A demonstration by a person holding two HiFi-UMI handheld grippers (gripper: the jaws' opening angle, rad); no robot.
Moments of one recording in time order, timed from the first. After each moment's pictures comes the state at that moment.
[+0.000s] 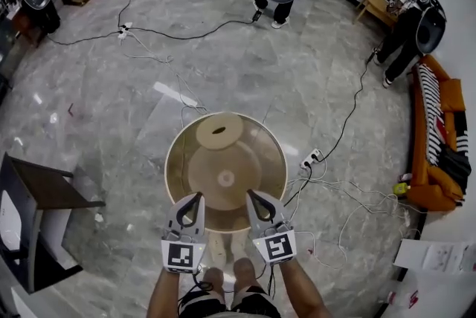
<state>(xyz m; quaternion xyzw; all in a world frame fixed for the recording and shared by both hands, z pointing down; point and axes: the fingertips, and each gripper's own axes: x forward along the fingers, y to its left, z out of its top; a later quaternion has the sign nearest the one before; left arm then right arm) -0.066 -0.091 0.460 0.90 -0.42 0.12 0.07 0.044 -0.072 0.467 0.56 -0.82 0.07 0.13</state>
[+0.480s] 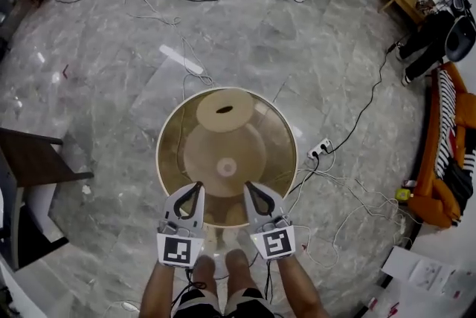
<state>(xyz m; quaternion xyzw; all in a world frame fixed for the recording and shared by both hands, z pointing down) -0.053 -0.132 0.572 0.88 -0.44 0.14 0.13 0.046 -0.119 0.591 0.52 -0.84 0.11 0.15</state>
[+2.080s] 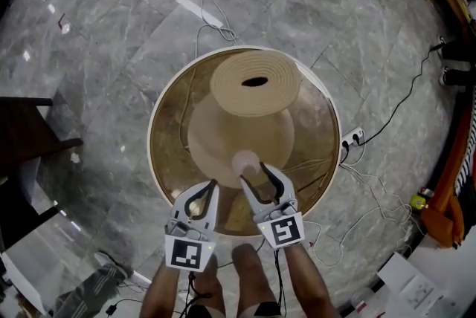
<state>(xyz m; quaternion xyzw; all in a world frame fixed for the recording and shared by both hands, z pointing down) -0.058 -0.151 0.802 0.85 -0.46 0.18 0.21 0.015 -0.162 0.847 0.43 -0.87 0.17 0.17</state>
